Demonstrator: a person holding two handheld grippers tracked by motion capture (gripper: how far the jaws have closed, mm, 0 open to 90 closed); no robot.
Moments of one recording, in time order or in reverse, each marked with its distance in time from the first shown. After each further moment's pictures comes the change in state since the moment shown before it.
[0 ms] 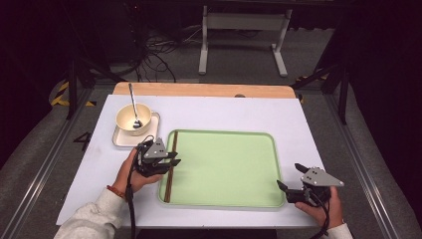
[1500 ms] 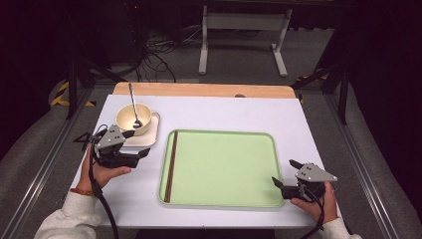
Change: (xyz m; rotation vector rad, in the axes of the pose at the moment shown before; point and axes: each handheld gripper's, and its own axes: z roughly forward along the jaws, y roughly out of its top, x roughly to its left) left arm 0.043 -0.031 -0.080 -0.128 0.227 -0.167; right arm 0.001 0.010 0.013 -0.010 0.027 -0.026
